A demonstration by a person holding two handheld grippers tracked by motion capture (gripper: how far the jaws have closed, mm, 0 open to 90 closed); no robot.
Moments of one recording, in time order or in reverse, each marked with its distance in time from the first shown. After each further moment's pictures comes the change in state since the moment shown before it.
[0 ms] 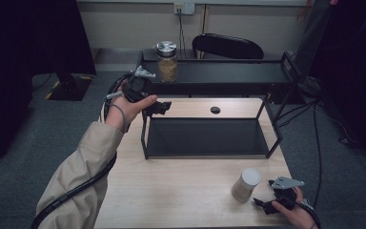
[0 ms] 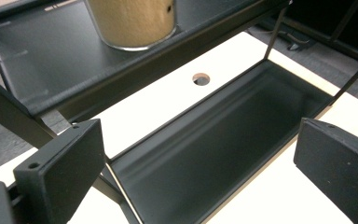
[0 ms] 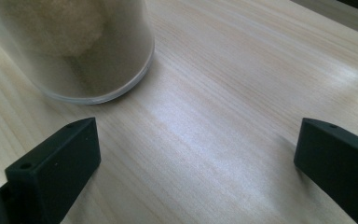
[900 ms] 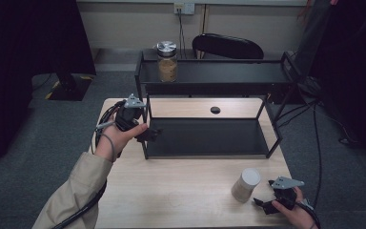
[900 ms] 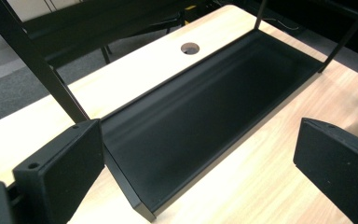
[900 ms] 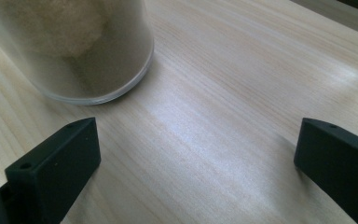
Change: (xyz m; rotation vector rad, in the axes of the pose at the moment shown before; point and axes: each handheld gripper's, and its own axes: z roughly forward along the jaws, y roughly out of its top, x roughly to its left) left arm -0.003 -0.067 -0.004 0.032 -0.036 -0.001; right arm 0.001 0.000 0.000 0.000 -0.002 0.001
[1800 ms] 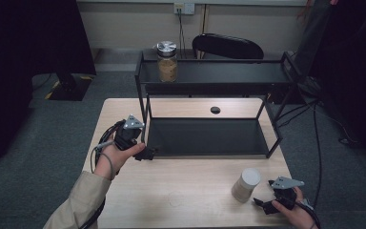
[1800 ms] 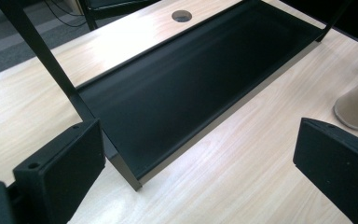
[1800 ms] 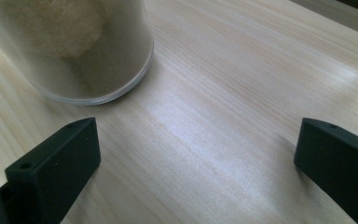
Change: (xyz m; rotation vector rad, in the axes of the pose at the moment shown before) left arm -0.003 -0.048 0.012 0.036 -0.024 -0.016; right arm 0.000 0.000 0.000 0.000 -0.001 -0.001
